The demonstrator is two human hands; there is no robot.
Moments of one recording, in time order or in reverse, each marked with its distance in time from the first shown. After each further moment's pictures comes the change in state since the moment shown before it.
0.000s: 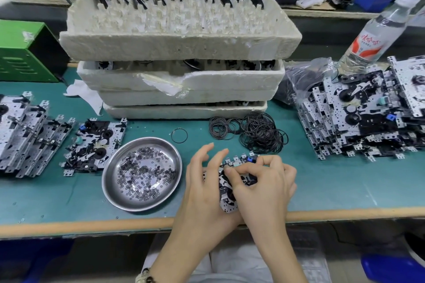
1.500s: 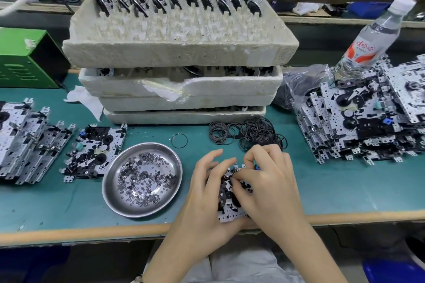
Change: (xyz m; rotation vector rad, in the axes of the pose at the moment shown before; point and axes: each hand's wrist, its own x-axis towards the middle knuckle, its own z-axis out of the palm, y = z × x) left_hand 0.002 -0.003 -0.011 -0.076 -0.119 0.121; right_hand 0.022 0.009 -0.026 -0.278 0.006 -0.736
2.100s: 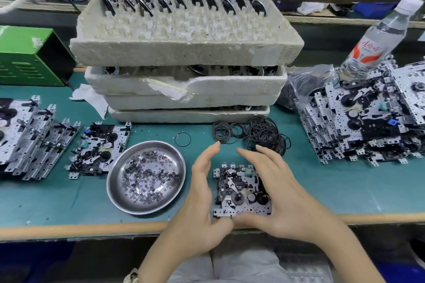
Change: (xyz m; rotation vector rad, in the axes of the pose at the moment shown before) left_hand -0.002 -0.004 -0.012 -0.326 -0.114 -0.100; right_hand -0.010 0.035 -0.012 0.360 -0.554 -0.017
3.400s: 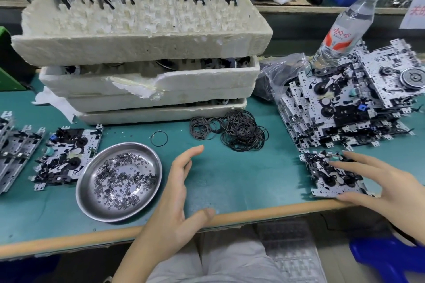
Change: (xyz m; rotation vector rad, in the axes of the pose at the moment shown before) left_hand 0.000 0.004 -0.004 -0.073 -0.046 -0.068; right_hand -0.114 0.097 -0.090 -0.060 0.118 0.484
